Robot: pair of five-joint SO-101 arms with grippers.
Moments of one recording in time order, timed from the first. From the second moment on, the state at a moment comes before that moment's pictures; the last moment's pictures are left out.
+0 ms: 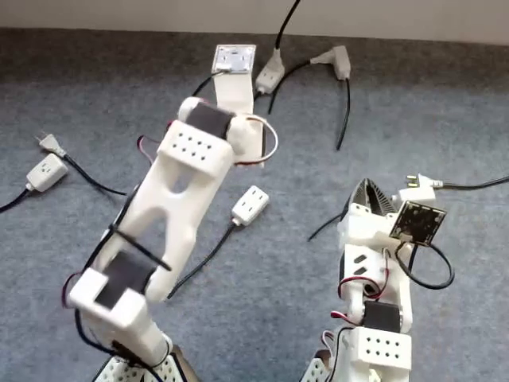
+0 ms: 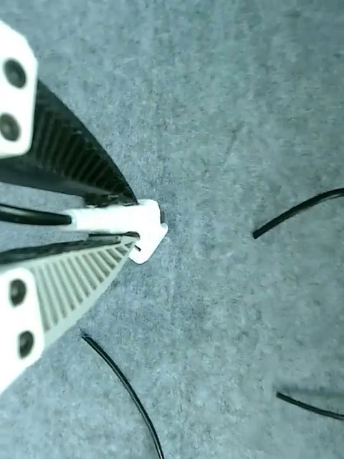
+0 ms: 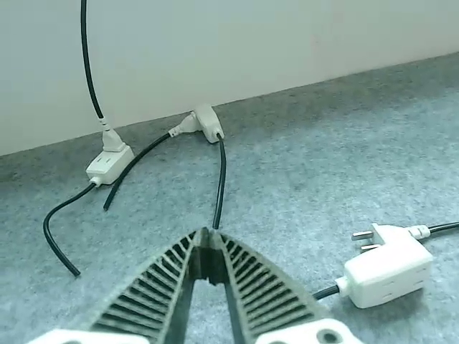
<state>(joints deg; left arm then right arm) 19.3 10.9 -17.7 83.2 25.3 6.1 -86.8 95.3 12.4 -7.6</state>
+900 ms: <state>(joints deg) 22.3 23.7 -31.2 98.0 67.9 3.9 -86.8 95.4 12.4 -7.2</state>
